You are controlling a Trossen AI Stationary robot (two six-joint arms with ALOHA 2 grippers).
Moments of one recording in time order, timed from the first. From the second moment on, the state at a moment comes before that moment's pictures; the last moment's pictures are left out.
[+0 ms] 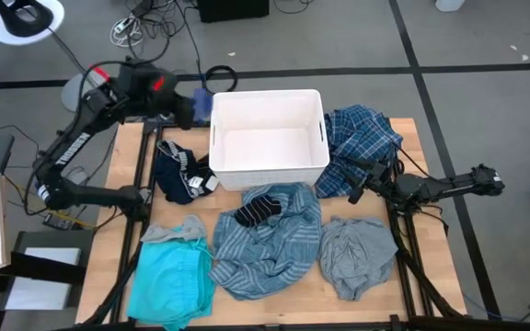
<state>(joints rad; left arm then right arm) 0.73 1.17 1.56 -0.96 0.06 -0.14 0.16 0.13 0.02 0.11 0.83 -0.03</state>
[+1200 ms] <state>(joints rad) 0.38 1.41 1.65 -0.81 0.26 -0.09 0.16 0.13 0.02 0.11 0.83 -0.03</state>
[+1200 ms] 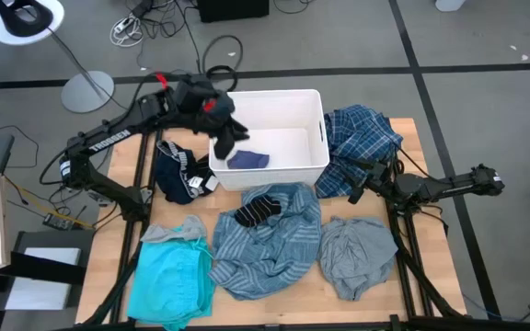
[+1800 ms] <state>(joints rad) -0.07 1.41 1.42 -0.81 -0.19 -0.27 0.16 0.13 0.02 0.11 0.83 -0.03</state>
